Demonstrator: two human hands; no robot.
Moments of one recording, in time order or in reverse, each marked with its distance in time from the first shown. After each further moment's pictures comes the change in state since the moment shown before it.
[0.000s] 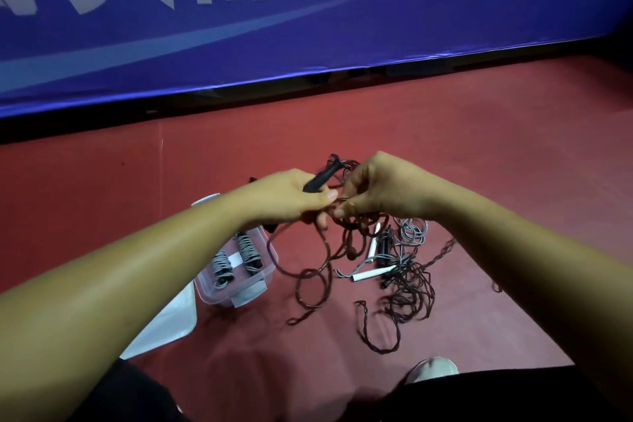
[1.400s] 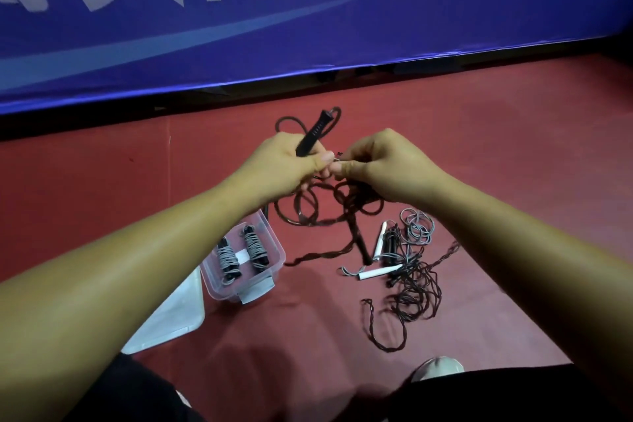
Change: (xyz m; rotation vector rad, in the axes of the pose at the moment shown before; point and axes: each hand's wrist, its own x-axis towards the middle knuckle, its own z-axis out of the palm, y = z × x) left_hand -0.009 0.011 -0.019 -0.083 0.397 0.099; right_hand 0.012 -0.028 0.005 0.037 0.256 -0.005
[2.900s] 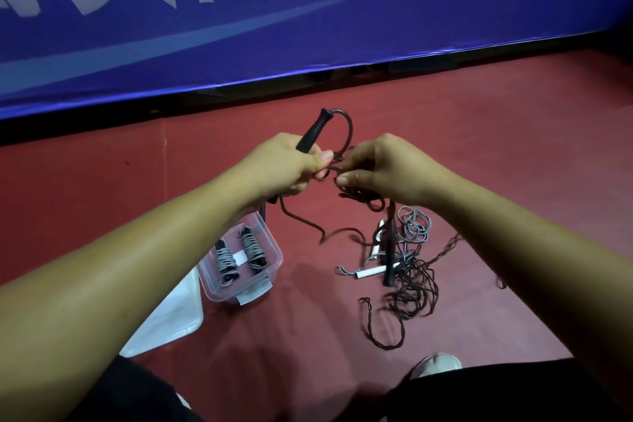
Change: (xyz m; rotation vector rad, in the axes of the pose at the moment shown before) left_hand 0.004 0.009 0.005 -0.215 -0.121 -0.148; right_hand 0.001 0.024 -0.011 -0.147 -0.043 -0.089
